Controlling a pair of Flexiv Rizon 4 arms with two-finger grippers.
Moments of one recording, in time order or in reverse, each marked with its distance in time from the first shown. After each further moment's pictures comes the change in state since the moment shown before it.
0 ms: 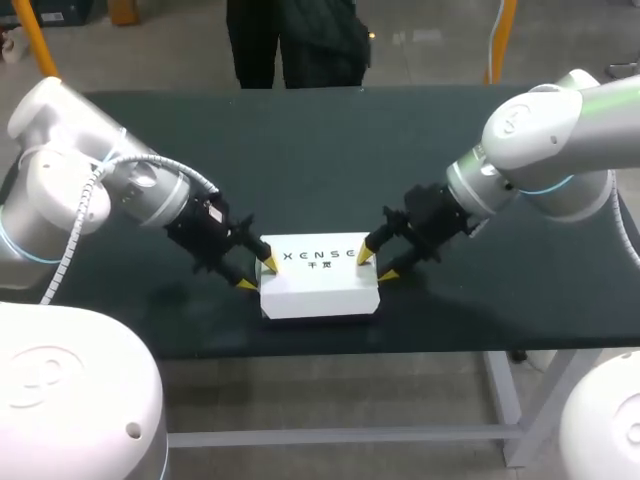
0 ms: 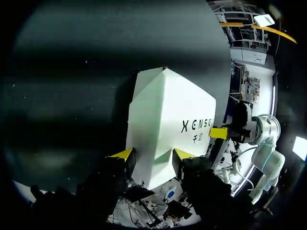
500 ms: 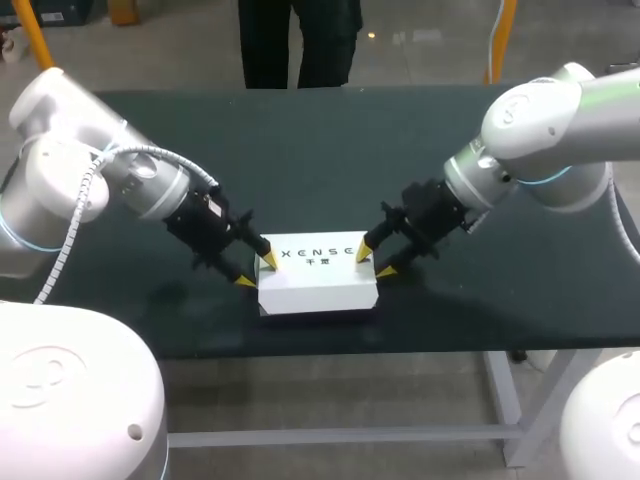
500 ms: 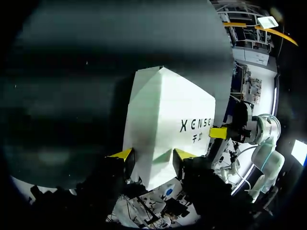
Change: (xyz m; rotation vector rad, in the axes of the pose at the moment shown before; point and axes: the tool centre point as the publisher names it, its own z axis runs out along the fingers) left arm 0.003 -0.002 -0.005 -0.030 -0.006 -0.023; right arm 0.005 0.001 -0.002 0.031 -0.002 0.019
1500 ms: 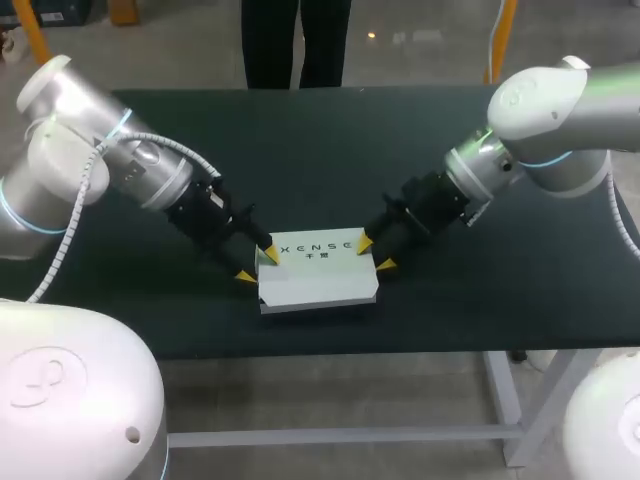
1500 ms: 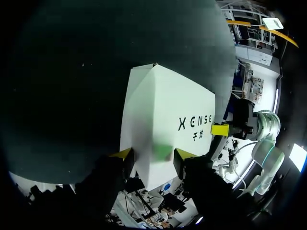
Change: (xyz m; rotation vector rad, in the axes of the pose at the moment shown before) left arm 0.007 -0.002 -0.005 -0.059 -0.008 -0.029; right arm 0.008 0.006 -0.008 0.057 0.029 0.036
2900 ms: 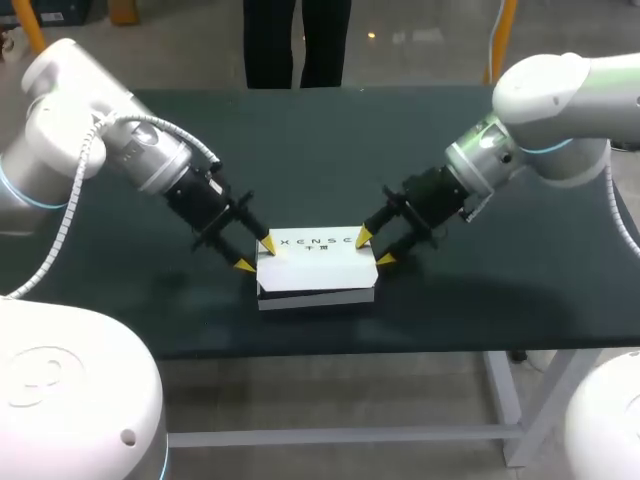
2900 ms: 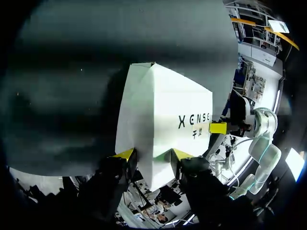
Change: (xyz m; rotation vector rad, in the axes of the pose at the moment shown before) left arm 0.010 -0.003 -0.014 -0.086 0.002 -0.036; right arm 0.009 0.001 -0.005 0.058 0.033 0.066
